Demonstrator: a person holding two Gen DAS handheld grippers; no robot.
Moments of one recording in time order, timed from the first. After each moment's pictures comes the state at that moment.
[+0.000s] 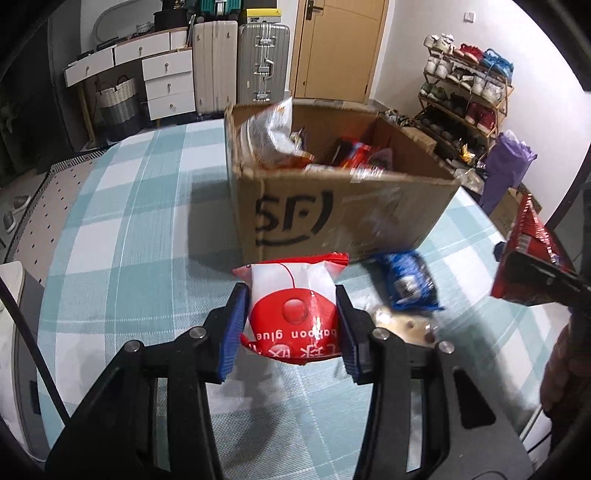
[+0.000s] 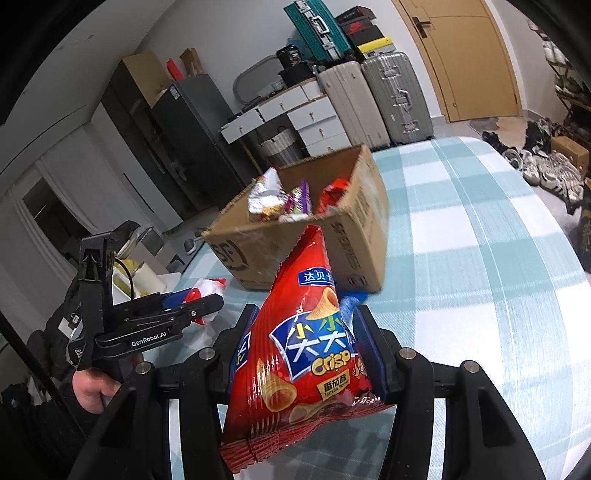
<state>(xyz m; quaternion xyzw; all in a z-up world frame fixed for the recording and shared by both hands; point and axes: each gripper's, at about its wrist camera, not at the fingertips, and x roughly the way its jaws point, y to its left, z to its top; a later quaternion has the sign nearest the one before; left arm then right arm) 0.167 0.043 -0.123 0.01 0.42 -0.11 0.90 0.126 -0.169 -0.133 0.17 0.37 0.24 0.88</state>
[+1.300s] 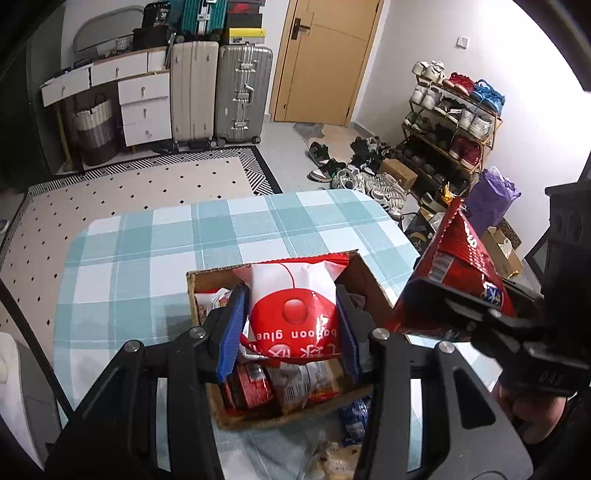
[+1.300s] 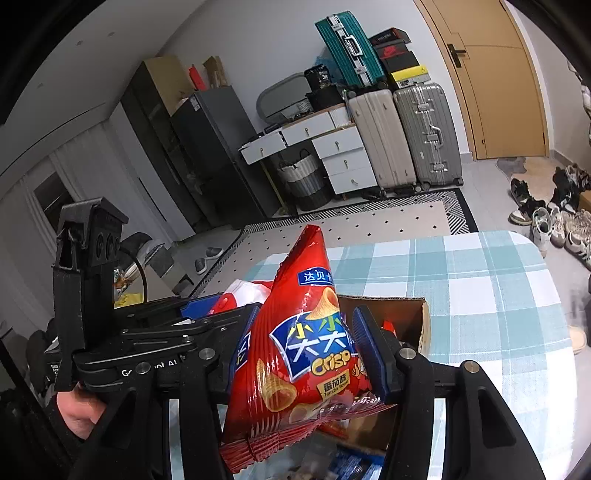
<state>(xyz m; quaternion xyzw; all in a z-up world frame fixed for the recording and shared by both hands) 0.309 0.006 0.010 -0.02 0.41 -0.15 0.90 0.273 -0.130 -0.021 0.15 0.33 0.26 0.90</state>
